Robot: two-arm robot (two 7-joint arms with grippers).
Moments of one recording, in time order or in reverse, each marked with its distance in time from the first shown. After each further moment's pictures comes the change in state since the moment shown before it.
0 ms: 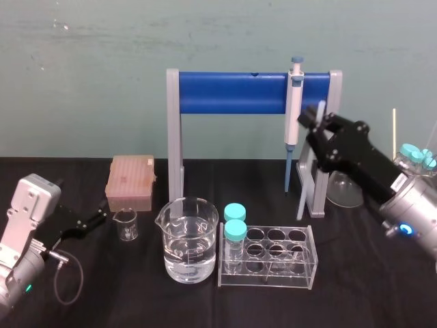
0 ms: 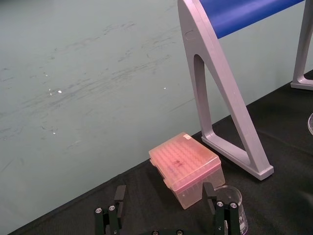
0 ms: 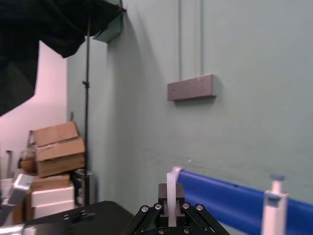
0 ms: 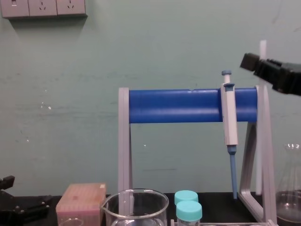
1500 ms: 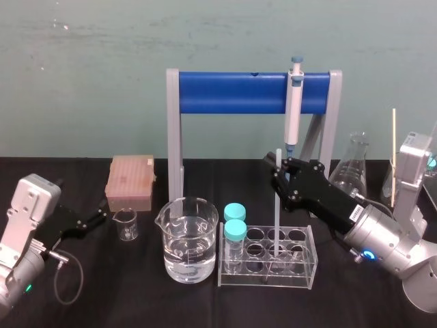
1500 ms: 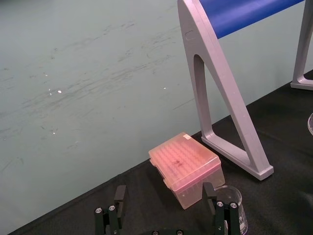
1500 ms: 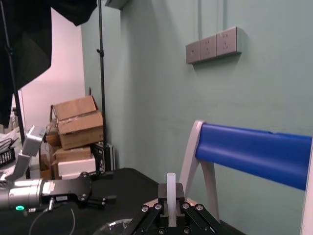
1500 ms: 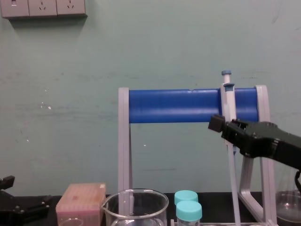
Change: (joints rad) left arm 0.000 0.000 0.000 0.000 0.000 0.000 0.000; right arm 0.070 -0.051 -0.115 0.212 -0.038 -0.042 0.089
